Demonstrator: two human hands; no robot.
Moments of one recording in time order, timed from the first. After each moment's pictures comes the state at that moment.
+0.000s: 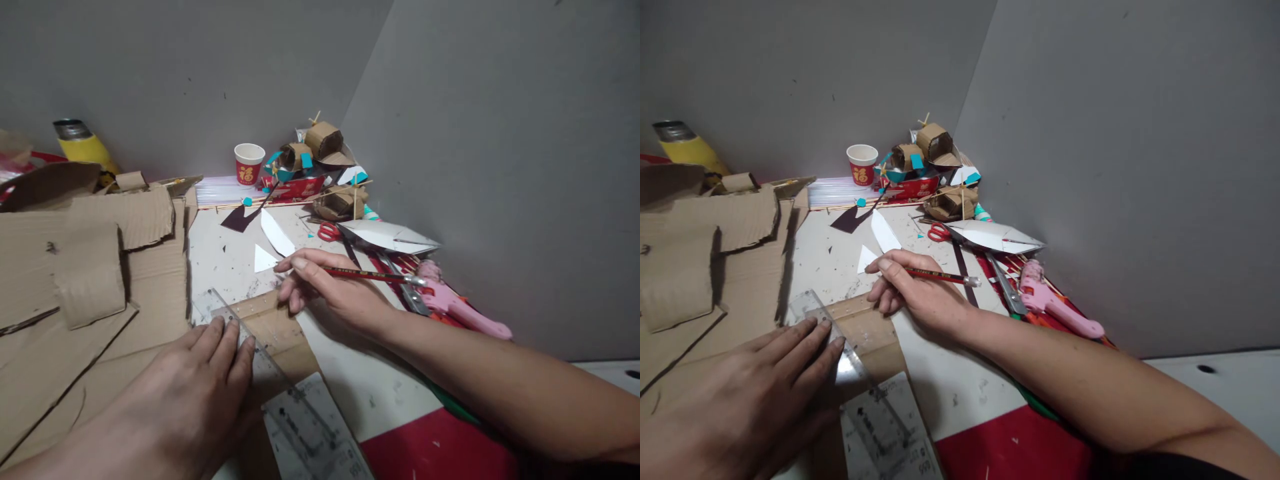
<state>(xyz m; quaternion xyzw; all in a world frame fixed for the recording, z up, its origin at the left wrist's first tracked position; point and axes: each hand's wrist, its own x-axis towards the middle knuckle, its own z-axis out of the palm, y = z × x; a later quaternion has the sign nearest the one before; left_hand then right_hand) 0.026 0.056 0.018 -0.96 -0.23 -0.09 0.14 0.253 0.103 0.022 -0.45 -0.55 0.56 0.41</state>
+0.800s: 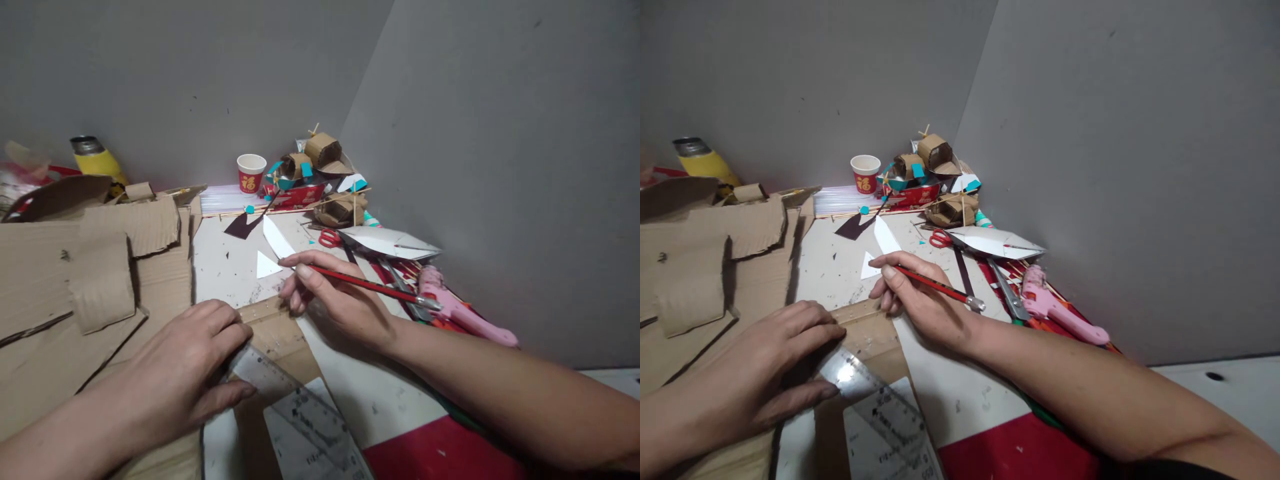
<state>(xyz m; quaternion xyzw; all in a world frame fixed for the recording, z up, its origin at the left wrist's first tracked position) 0.013 0.085 0.030 -0.93 -0.31 -0.09 -0.20 0.251 0.098 0.017 -0.42 -0.58 0.50 0.48</state>
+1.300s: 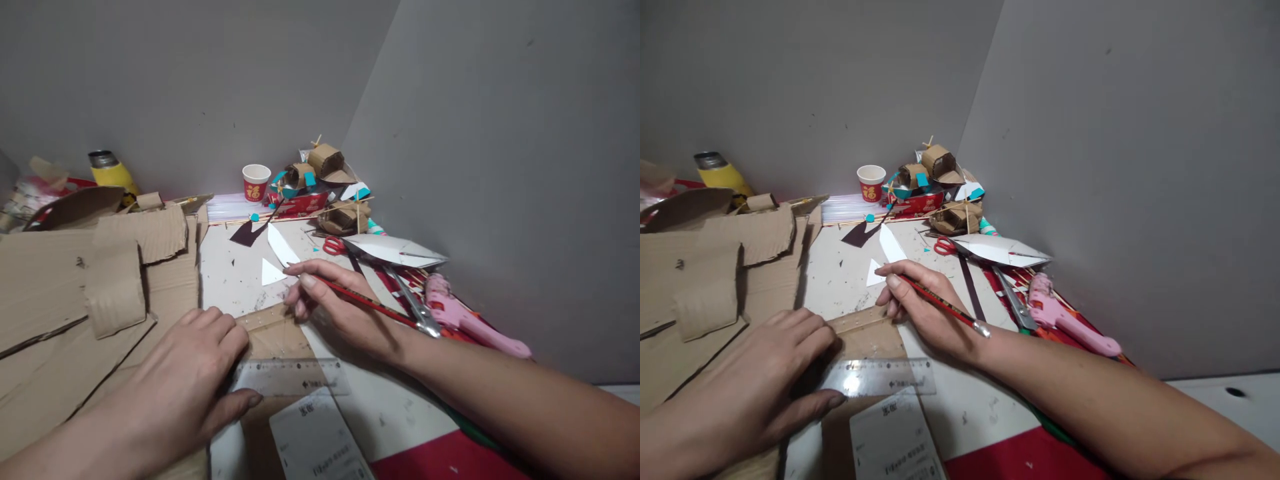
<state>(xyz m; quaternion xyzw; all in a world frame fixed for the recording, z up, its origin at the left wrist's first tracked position) 0.016 0.076 0.035 -0.90 -0.39 -0.04 -0.17 0.250 0.097 0.013 -0.41 -0.57 0.51 0.49</state>
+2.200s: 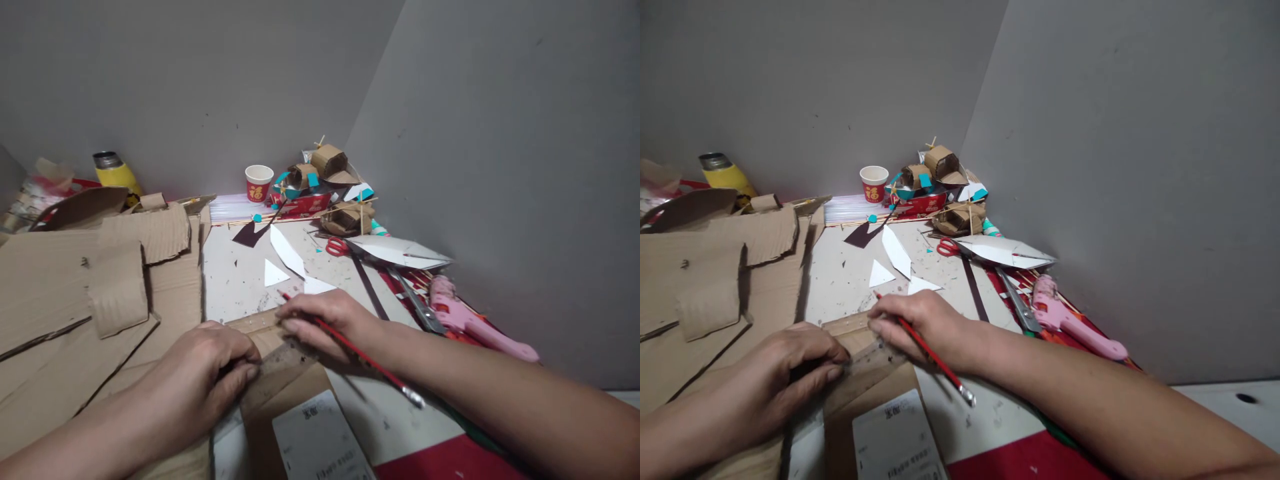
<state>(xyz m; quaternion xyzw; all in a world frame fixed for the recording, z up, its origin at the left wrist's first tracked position) 0.016 0.079 0.026 -0.87 -0.36 -0.15 -0.30 0.261 0.100 0.007 -0.34 -0.84 0.29 0.30</state>
